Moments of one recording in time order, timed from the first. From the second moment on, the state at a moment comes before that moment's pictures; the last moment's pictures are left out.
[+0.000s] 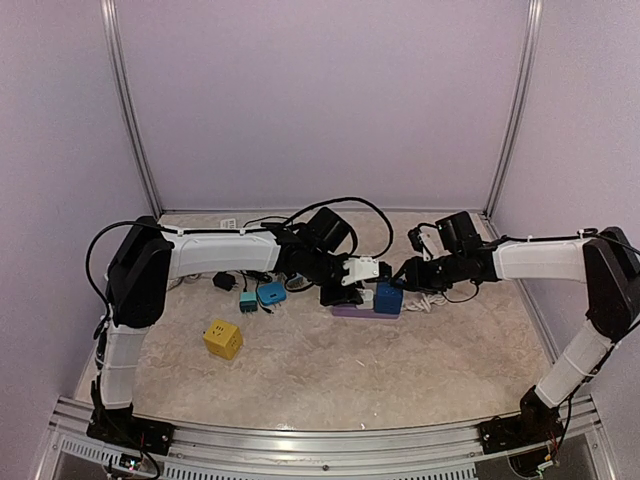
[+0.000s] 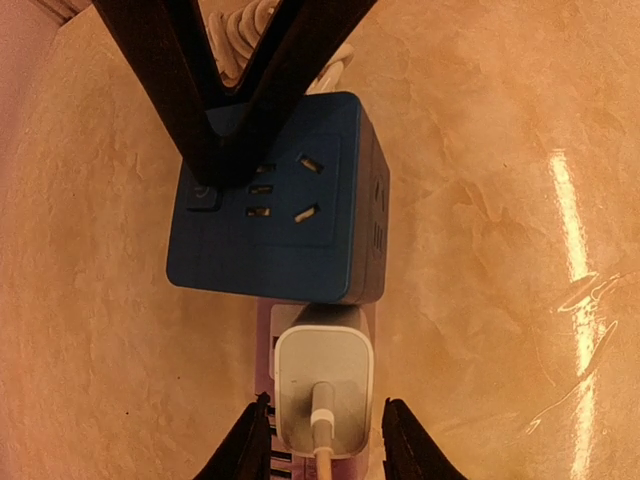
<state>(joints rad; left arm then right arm) -0.91 2.19 1.74 -0.44 0.23 0.74 0.46 1.60 0.92 -0.13 -0.36 0.41</state>
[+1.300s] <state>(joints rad) -0.93 2.18 1.85 -0.72 0.04 0.39 0.61 1.72 1.05 -0.06 -0.24 0.47</state>
